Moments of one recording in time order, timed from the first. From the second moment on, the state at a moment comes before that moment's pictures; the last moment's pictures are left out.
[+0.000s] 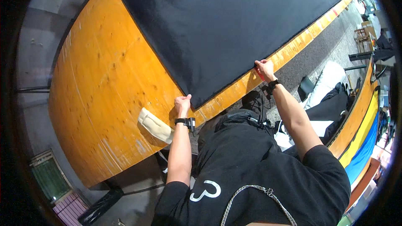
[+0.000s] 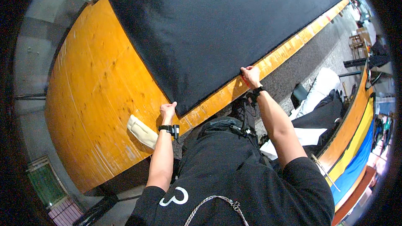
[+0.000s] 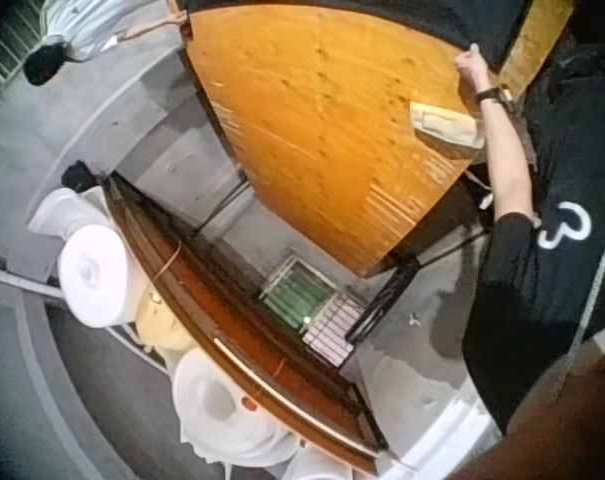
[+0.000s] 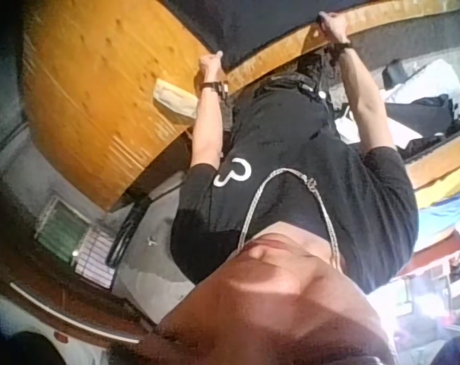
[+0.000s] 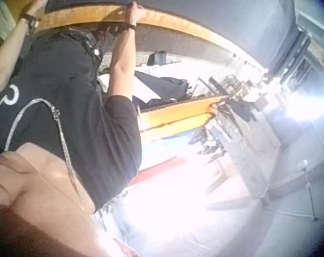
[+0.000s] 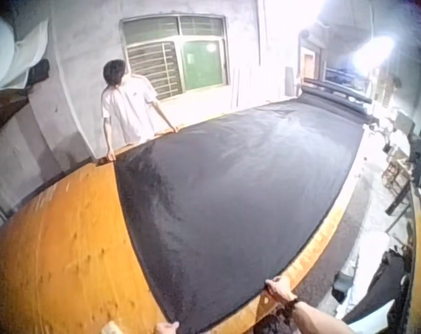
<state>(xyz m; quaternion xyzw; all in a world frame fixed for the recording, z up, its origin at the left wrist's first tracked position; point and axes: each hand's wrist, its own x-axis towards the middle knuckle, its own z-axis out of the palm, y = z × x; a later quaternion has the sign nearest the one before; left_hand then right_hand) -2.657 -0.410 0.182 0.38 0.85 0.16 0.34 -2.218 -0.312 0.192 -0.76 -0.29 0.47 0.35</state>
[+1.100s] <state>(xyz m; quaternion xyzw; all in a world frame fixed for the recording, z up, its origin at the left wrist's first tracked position) -2.663 -0.429 0.228 0.74 0.63 0.18 0.18 -2.220 -0.318 0.187 -0.78 -0.33 0.42 0.34</state>
